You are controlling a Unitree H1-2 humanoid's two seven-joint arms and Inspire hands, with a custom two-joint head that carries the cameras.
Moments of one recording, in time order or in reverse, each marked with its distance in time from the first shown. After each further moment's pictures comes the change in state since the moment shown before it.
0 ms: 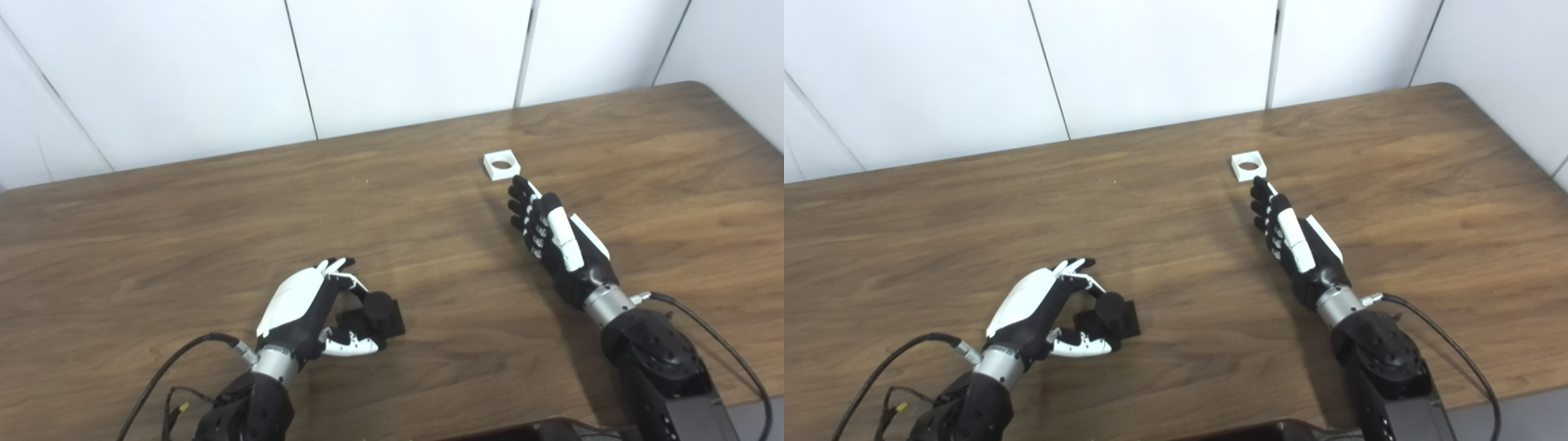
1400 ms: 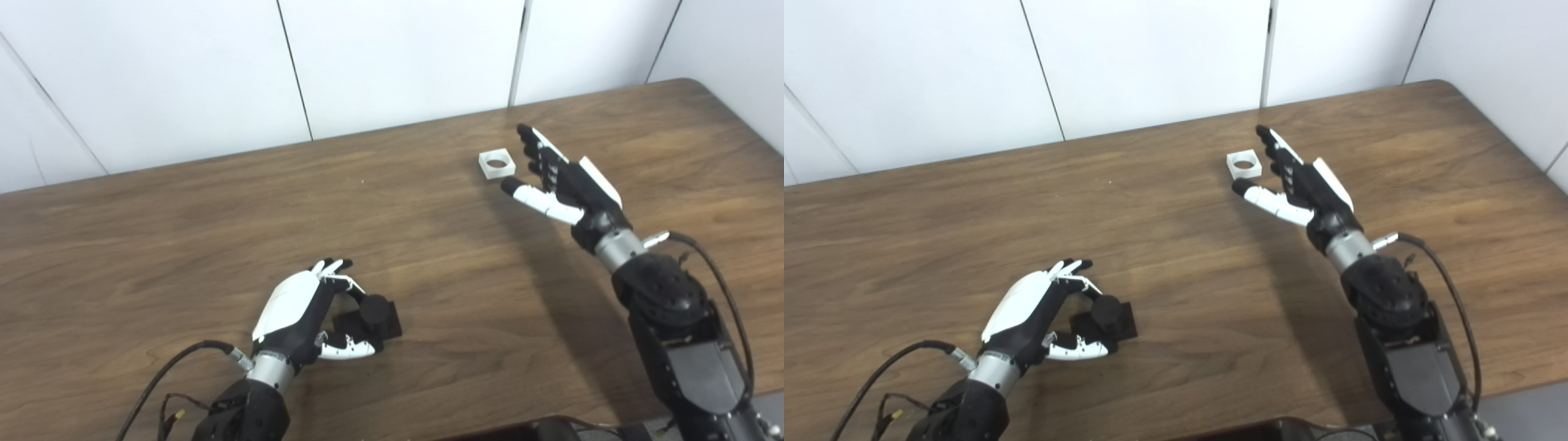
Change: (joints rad) left arm 0.007 0.010 -0.014 0.006 -0.013 -0.021 0.051; right arm -0.185 -0.120 -0.004 -0.041 -0.221 0.094 -0.026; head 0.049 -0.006
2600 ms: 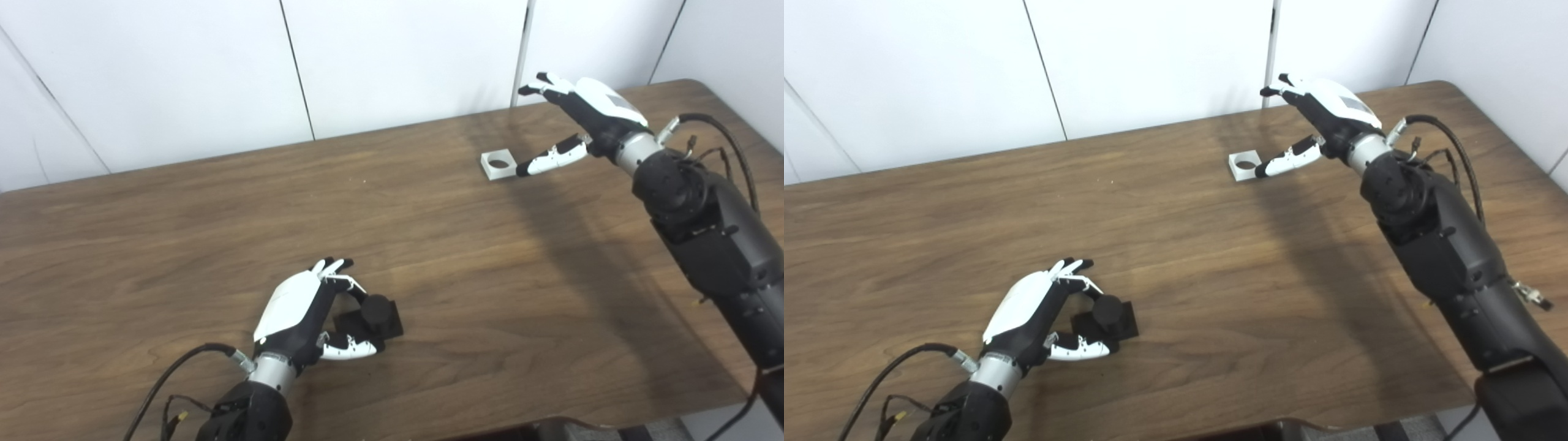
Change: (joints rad) left arm 0.006 -0.001 -0.005 0.002 0.001 0.002 0.025; right arm -0.299 -0.284 0.246 0.266 -0.497 -0.055 0.131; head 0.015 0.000
